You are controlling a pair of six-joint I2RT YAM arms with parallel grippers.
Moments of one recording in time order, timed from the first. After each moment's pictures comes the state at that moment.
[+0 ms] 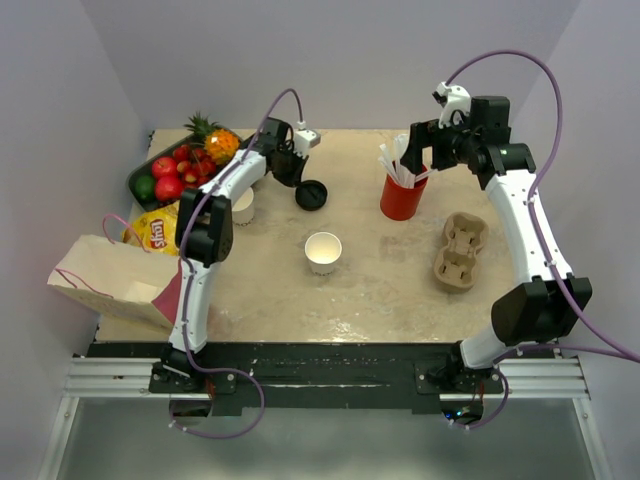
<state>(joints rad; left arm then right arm) -0.32 2.39 2.09 -0.62 0.32 0.27 0.08 1.55 1.66 -0.70 -0.36 -0.07</state>
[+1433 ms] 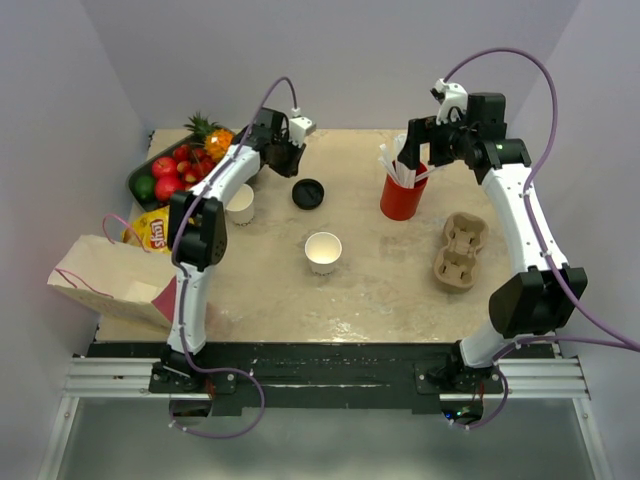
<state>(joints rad) -0.31 2.30 2.07 -0.59 0.26 0.26 0.08 1.60 1.70 -0.69 -0.37 -0.04</state>
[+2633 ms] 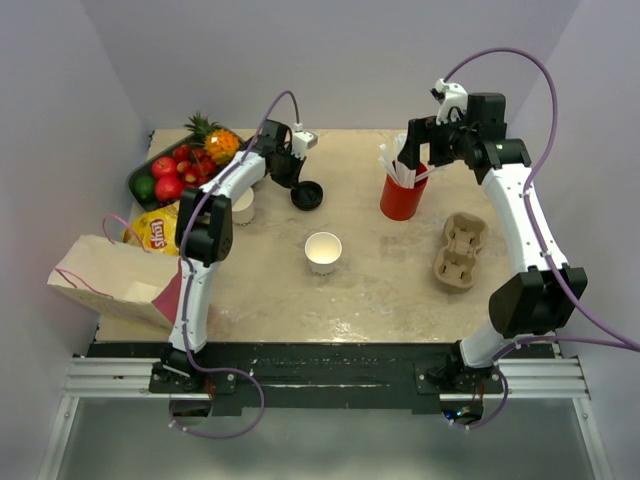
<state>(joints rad) -0.31 2.40 2.07 -0.60 0.28 0.24 0.08 1.60 1.70 -0.69 -0.37 -0.04</state>
